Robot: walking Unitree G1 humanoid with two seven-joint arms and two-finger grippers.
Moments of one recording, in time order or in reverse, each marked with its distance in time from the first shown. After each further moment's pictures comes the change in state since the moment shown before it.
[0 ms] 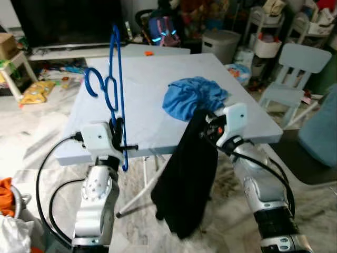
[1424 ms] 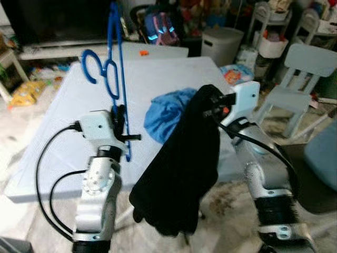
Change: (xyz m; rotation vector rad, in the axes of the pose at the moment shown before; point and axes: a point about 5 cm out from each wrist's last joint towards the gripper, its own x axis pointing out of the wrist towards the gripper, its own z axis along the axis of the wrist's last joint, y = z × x) left arm 0.006 -0.008 0.019 -0.006 -0.048 0.001; right arm 0.014 0.003 0.036 0.029 -0.127 0.010
